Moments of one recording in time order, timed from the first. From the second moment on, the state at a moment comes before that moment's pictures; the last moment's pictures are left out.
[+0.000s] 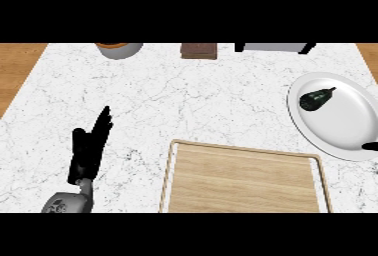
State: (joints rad) left arm -0.09 0.13 -0.08 -1.43 -0.04 0.18 0.20; right arm -0.66 -0.75 -0.30 -0.12 0.27 0.28 -0.86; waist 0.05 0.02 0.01
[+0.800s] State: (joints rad) left arm -0.08 0.13 -0.08 -1.44 -0.04 0.17 0.20; right arm -0.62 -0.83 -0.37 -0.10 0.22 0.26 -0.86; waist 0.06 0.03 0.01
